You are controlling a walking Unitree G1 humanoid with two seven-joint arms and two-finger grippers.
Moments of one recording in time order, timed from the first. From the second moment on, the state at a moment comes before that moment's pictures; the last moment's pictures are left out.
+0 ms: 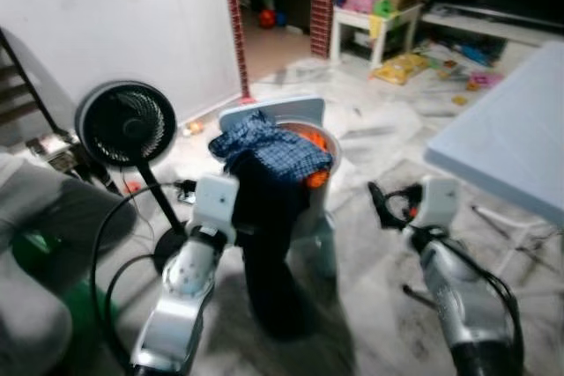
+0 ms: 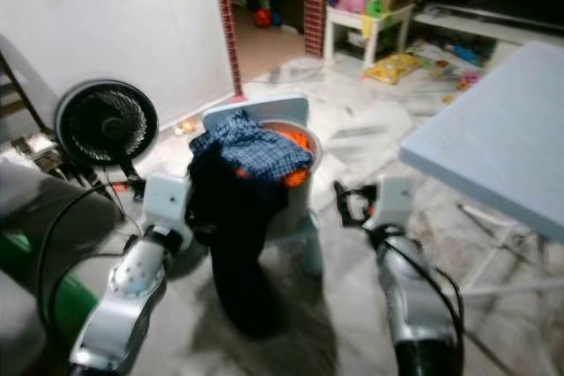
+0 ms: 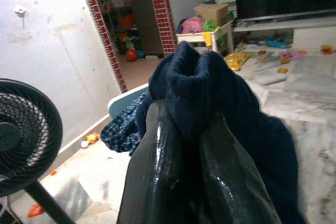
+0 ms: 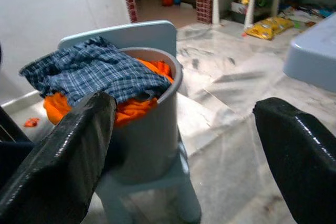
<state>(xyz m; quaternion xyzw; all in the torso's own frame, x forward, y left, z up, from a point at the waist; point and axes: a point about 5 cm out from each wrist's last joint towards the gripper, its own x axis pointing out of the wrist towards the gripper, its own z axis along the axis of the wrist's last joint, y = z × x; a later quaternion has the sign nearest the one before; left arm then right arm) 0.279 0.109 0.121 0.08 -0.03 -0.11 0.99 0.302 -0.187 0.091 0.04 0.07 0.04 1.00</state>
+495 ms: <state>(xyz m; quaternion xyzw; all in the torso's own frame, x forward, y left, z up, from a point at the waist) 0.304 0.108 0.113 0.08 -0.04 -0.11 0.99 0.322 -0.201 0.102 0.03 0.05 0.02 1.00</state>
